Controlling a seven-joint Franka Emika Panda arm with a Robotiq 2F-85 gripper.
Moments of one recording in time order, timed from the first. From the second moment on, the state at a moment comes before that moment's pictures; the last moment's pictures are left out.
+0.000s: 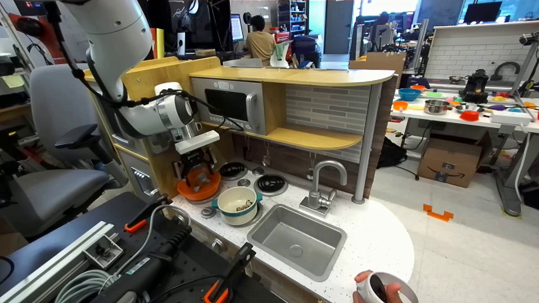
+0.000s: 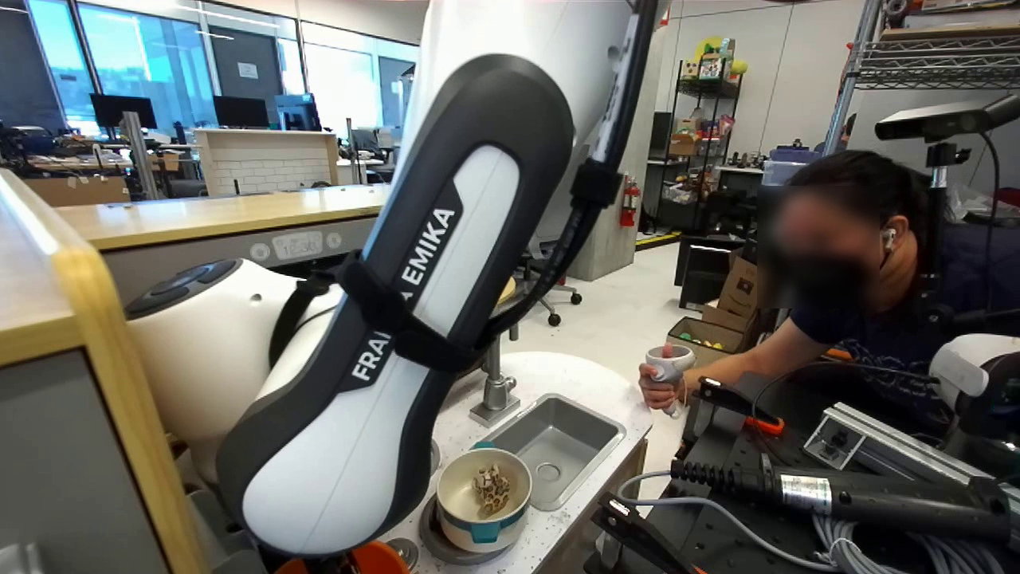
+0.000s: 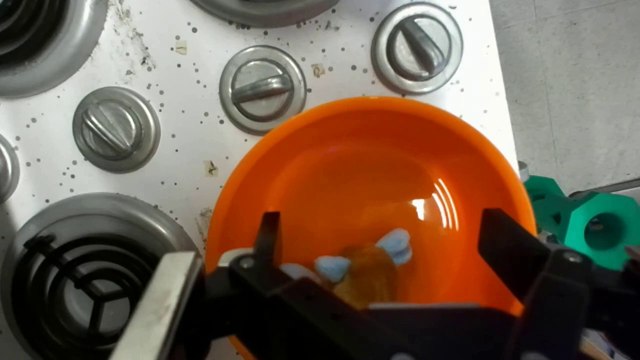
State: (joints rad) arm 0.40 1.01 0.14 -1.65 -0.50 2.50 -0.50
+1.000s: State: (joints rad) arm 0.31 1.09 0.21 -1.72 -0.49 2.76 -0.52
